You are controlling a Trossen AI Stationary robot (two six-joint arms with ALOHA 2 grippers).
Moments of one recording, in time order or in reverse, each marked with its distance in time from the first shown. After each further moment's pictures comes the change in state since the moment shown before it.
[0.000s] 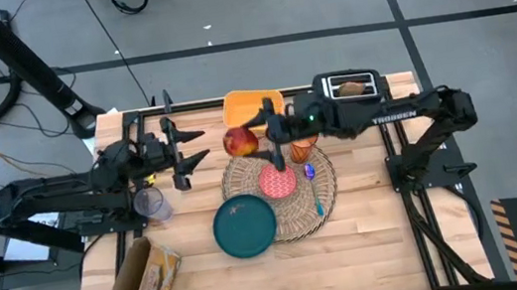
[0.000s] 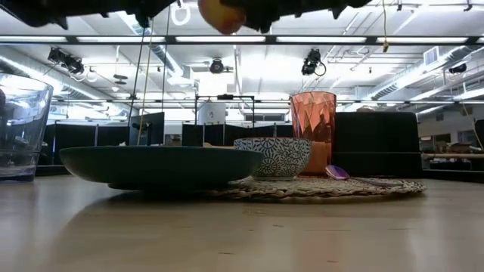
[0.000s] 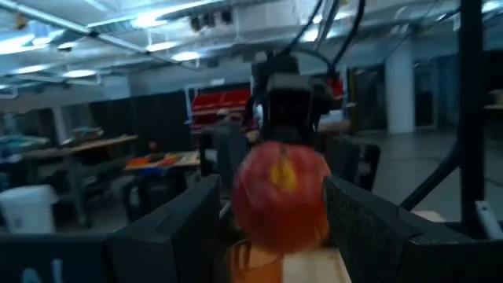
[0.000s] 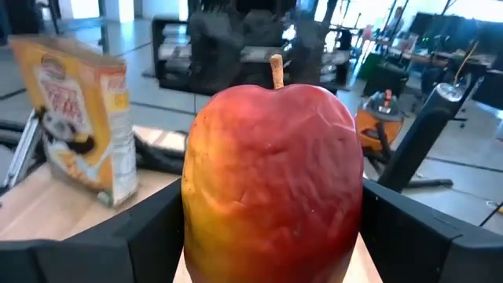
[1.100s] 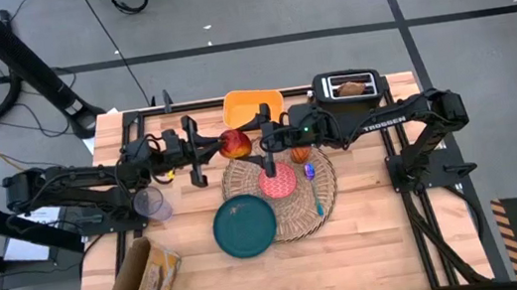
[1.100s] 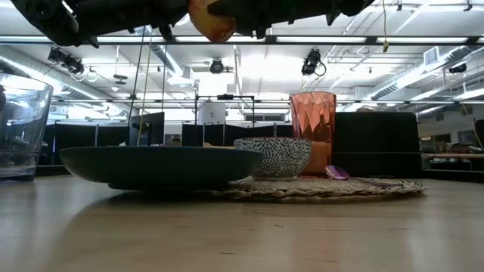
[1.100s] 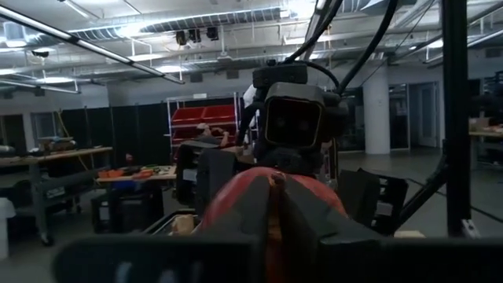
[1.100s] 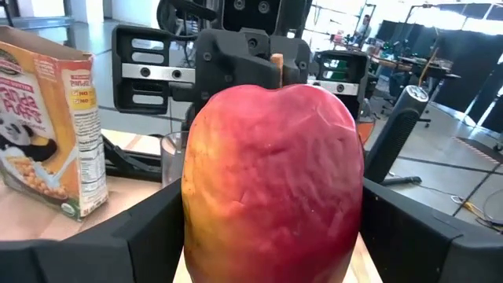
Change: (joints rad) left arm 0.037 0.307 -0.009 0.377 0.100 -0.076; right arm 0.049 0.073 -0.025 0.131 0.135 -0.003
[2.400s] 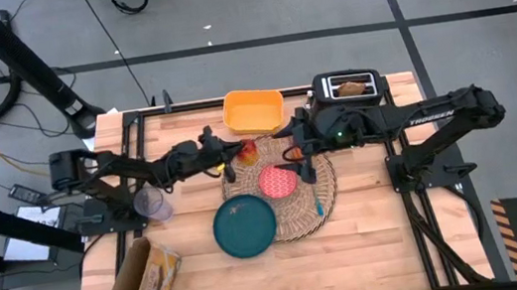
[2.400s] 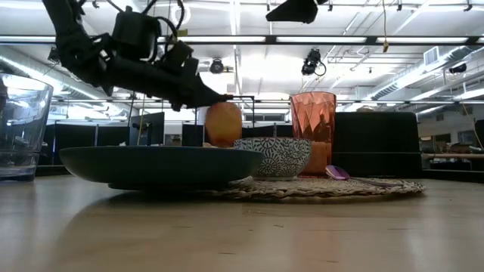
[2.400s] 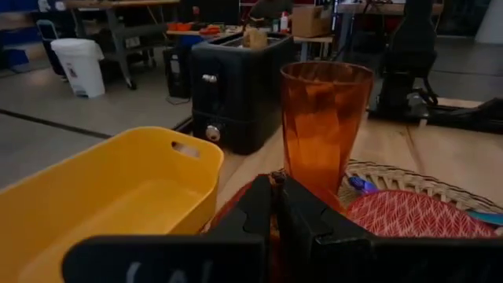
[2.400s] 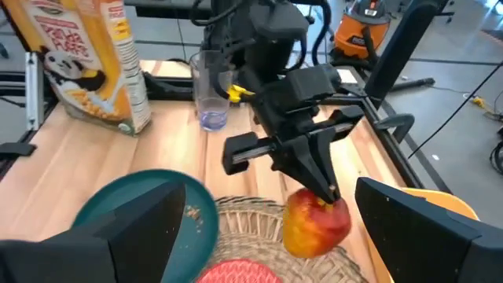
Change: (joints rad) left arm 0.033 0.454 -0.001 -0.007 -0.246 -0.061; right arm 0.128 -0.302 0.000 -0.615 0.164 0.171
